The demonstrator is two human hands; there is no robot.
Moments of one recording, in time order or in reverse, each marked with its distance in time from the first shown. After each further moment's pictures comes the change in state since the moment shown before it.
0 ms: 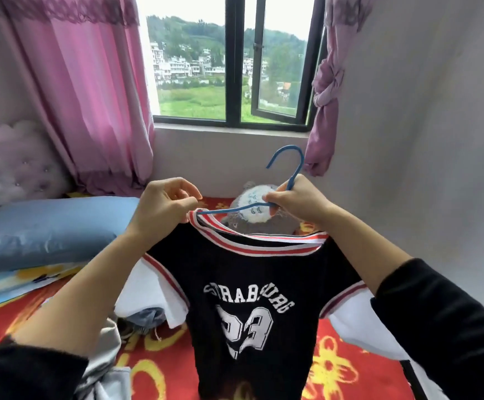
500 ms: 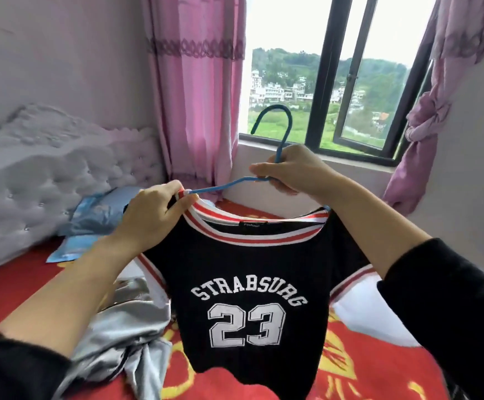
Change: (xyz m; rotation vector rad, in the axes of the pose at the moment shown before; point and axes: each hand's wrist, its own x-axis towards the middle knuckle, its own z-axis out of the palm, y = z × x) left_hand -0.076 0.007 -0.086 0.734 0.321 0.233; right_hand 0.013 -0.114 0.009 0.101 -0.303 -0.374
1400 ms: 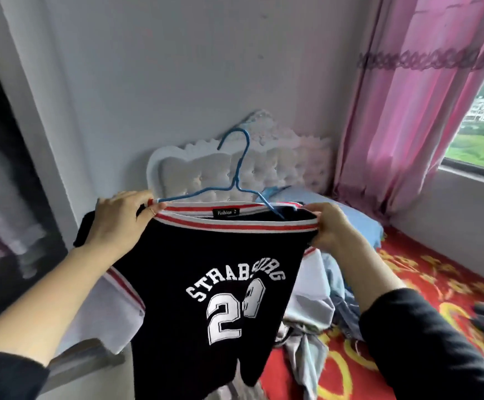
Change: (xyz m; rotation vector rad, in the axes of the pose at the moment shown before) left_hand -0.277 -0.176 -0.349 0.639 0.172 -0.542; right_hand 0.037 -0.143 0.374 1.042 -0.495 0.565
